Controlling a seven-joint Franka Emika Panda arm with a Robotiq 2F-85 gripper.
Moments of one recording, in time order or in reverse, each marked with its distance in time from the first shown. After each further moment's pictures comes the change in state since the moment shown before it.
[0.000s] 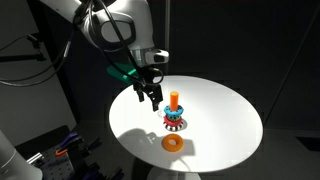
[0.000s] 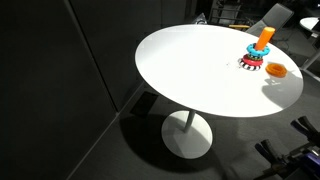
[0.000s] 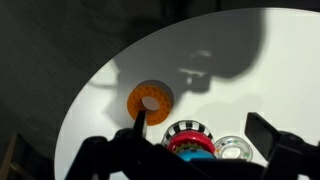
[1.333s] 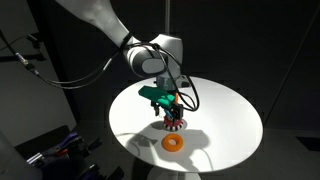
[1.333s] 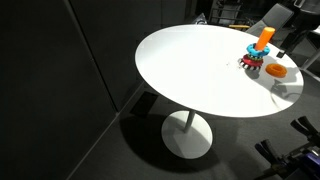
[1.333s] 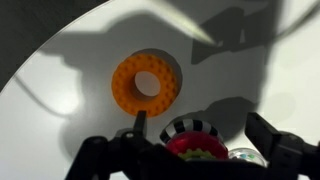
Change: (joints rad) arm -0.047 0.433 0.025 0.285 0.195 0.054 -0.369
